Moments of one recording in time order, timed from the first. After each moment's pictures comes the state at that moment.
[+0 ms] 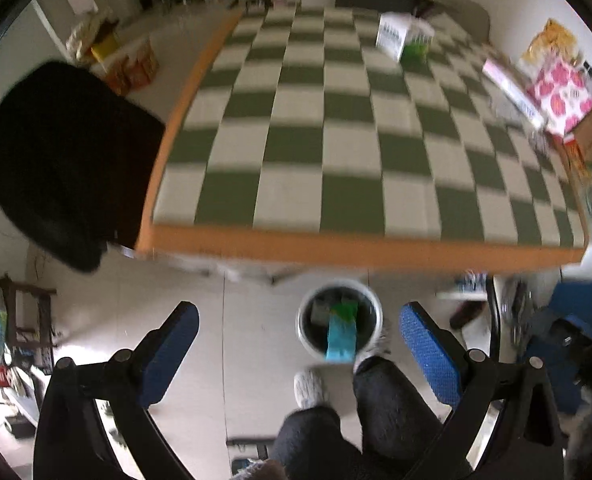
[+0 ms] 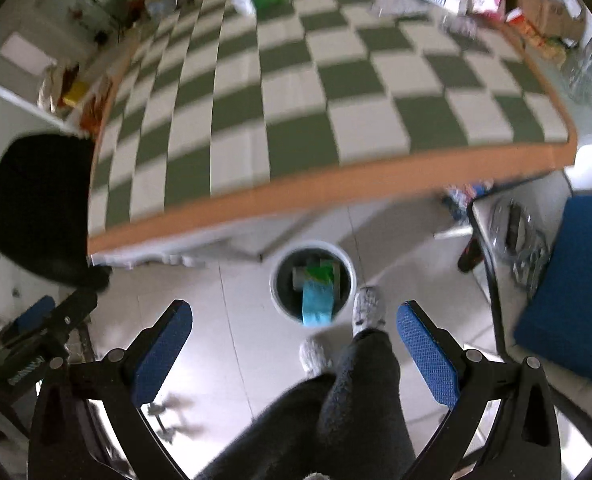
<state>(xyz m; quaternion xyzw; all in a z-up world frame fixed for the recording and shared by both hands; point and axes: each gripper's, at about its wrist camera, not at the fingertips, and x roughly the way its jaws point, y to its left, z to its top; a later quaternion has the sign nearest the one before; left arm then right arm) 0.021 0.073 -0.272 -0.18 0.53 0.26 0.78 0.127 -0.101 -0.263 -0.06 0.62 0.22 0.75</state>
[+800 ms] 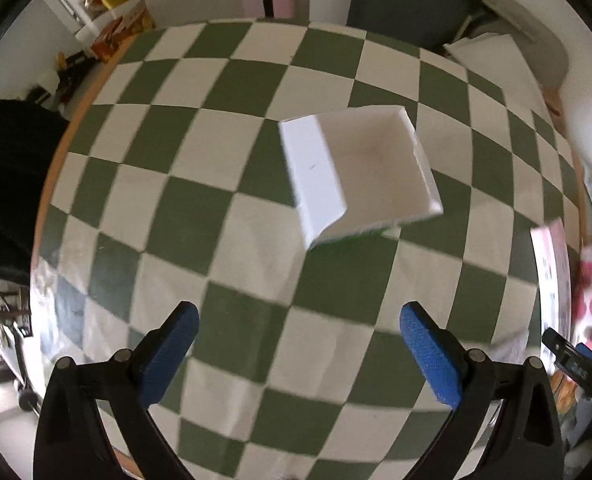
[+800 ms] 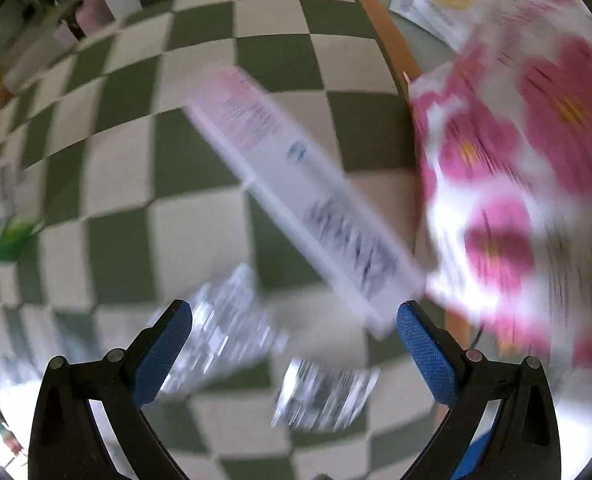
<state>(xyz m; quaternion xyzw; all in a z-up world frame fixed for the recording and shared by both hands) 0.431 0.181 -0.301 -0.30 0.58 0.31 0.69 0.675 -0.059 -0.322 -0.21 0.65 0.10 0.73</state>
